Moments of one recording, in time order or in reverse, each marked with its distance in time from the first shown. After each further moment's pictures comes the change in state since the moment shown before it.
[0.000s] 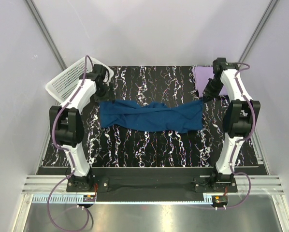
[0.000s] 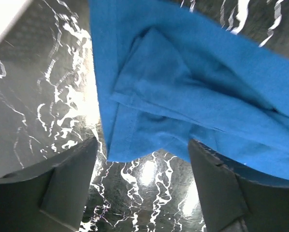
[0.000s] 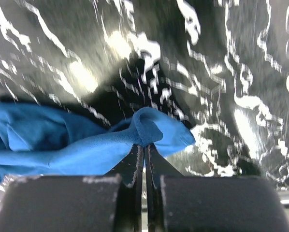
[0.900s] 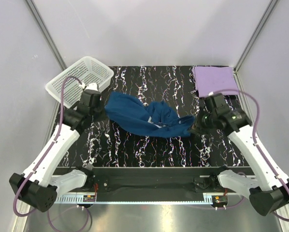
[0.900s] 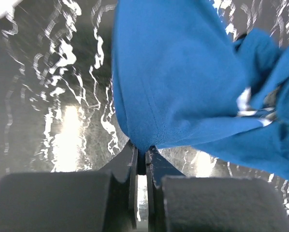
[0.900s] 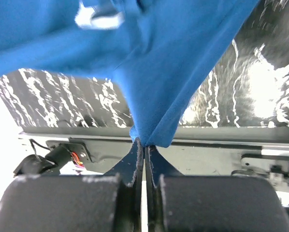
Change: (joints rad) left arm -0.247 -0.815 -0.541 0.147 -0.153 -0.162; right arm 0.430 -0.977 -0.780 0.144 -0.088 0.312
